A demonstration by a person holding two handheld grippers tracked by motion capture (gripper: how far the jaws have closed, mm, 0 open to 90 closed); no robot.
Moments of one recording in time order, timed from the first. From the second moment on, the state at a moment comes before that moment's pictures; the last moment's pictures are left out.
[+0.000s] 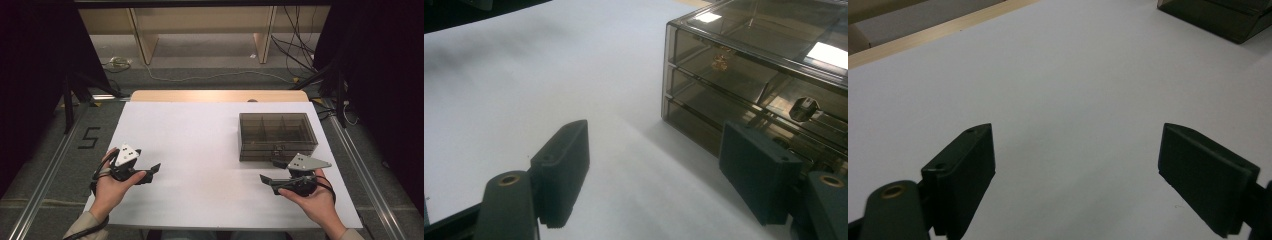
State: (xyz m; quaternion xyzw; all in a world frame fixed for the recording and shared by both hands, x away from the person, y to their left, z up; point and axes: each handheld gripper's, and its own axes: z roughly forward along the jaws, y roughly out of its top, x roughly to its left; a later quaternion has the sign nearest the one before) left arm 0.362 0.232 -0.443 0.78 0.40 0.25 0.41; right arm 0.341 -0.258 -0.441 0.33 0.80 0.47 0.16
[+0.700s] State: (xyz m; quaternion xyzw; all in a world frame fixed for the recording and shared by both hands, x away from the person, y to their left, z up) left arm 0.363 0.232 -0.445 0.78 0.40 0.25 0.41; right arm 0.339 -0.256 -0.444 0.32 0.81 0.47 0.16
